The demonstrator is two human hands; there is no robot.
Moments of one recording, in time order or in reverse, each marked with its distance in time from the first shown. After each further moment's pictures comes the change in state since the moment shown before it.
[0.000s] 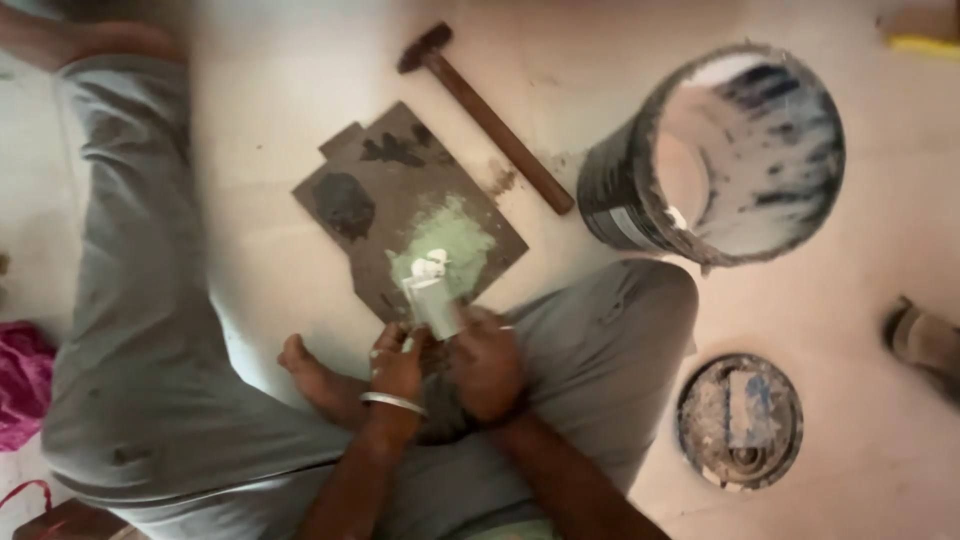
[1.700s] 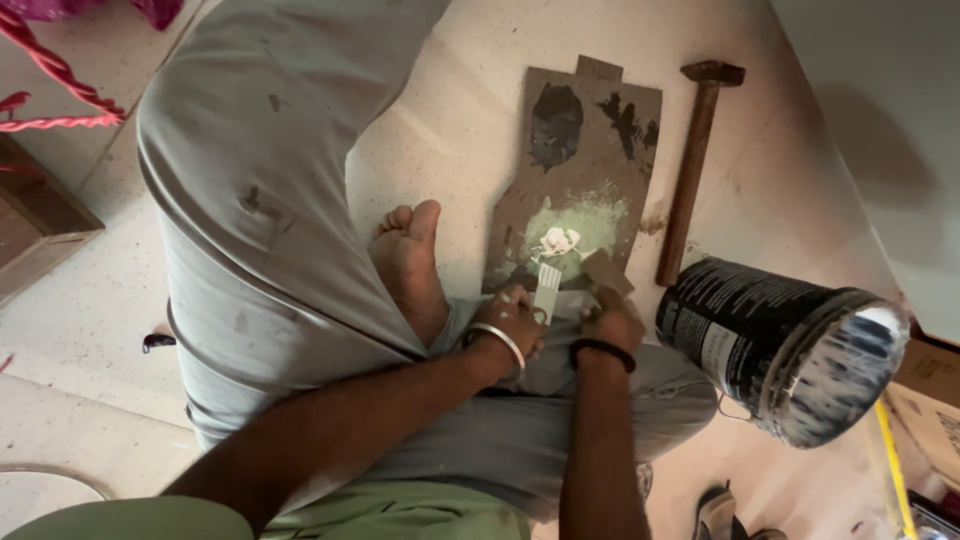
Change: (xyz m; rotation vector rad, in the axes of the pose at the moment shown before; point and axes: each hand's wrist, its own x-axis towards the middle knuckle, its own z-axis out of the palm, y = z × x) left_hand -0.018 0.005 0.035 -0.235 -0.079 -0.390; right_hand 0.065 0.057 0.037 0.510 -0.005 1.059
